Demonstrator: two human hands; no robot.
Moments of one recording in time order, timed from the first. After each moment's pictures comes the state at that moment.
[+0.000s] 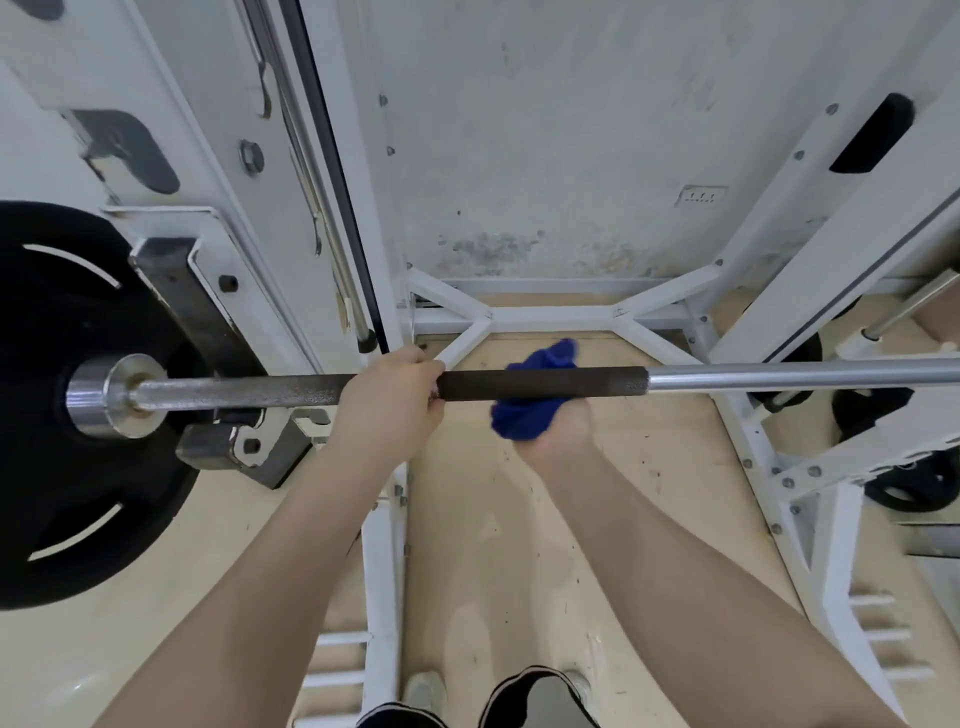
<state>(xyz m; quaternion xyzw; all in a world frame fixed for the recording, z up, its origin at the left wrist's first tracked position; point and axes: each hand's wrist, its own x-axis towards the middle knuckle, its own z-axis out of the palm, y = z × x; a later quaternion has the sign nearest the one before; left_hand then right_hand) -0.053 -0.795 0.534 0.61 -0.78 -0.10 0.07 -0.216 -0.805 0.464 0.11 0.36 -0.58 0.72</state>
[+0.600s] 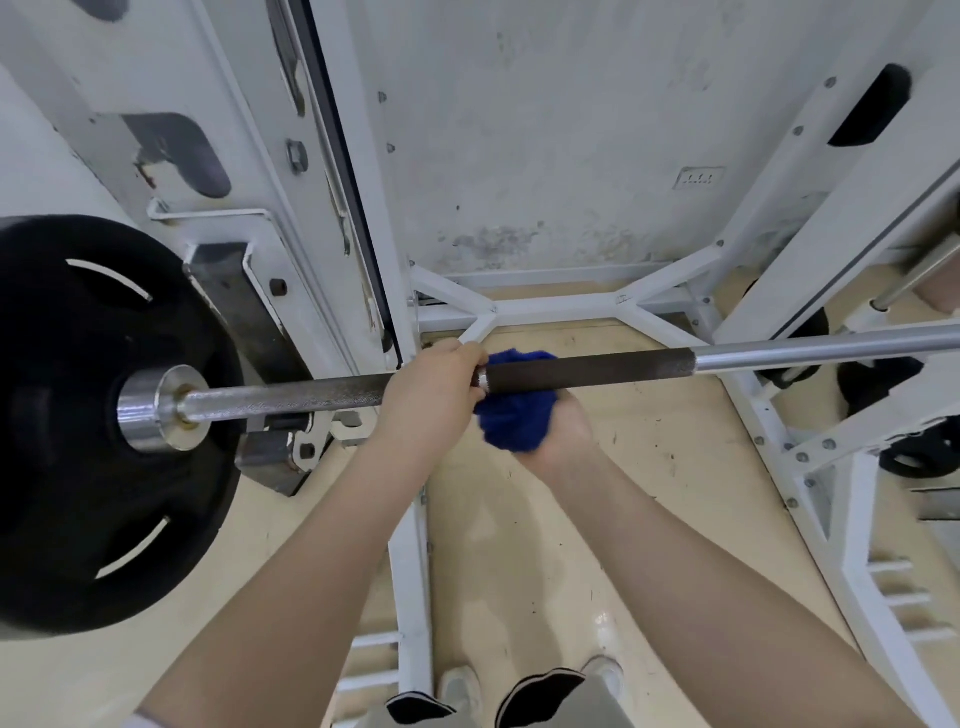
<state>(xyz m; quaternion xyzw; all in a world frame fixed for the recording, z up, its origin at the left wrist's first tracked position) -0.039 -0.805 0.537 0.59 -0.79 -0.17 0.08 -0.159 -0.797 0.466 -0.04 0.37 -0.50 0.78</state>
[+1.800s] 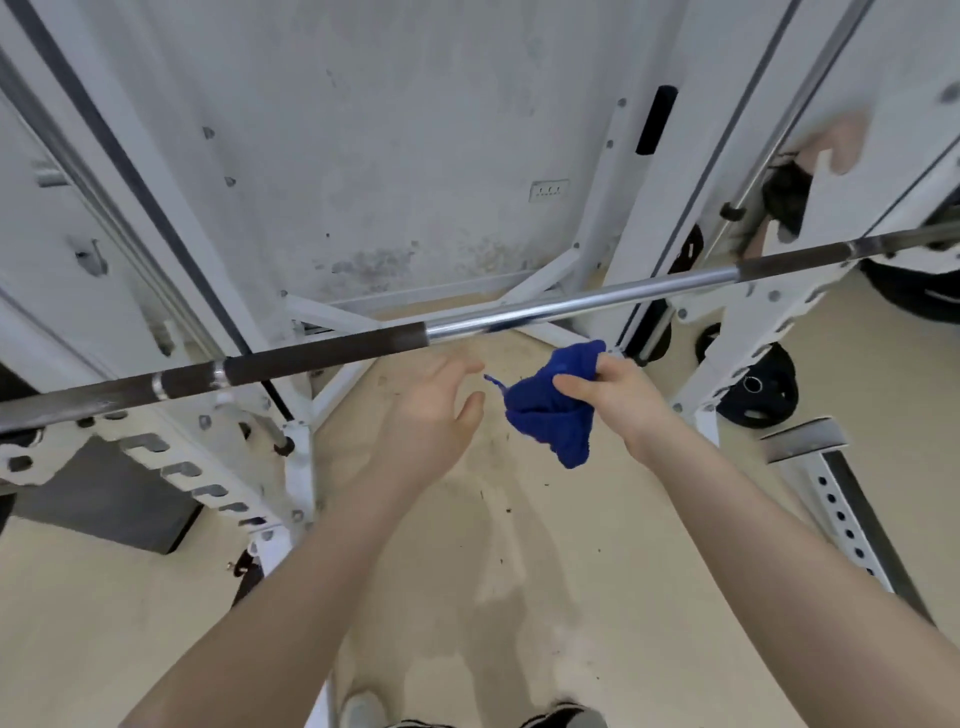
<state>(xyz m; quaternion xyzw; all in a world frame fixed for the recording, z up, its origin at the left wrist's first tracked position) -0.246 -0.707 0.519 0.48 -0.79 -0.27 0.25 -0.444 -0.671 0.524 -0.37 0.70 -0.41 0.45</state>
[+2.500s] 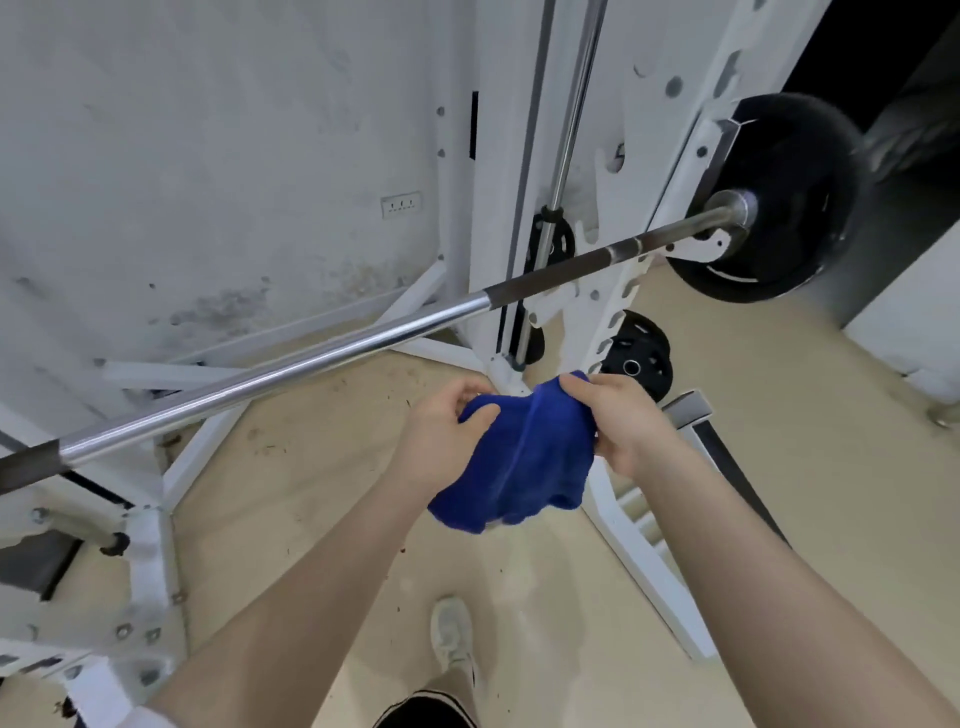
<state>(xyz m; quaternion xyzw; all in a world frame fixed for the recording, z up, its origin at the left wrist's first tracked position) -0.527 -0.679 0.524 0.44 -0.71 -0.50 0.21 -0.684 -0.612 0.537 -0.16 0.74 -0.49 0.43</state>
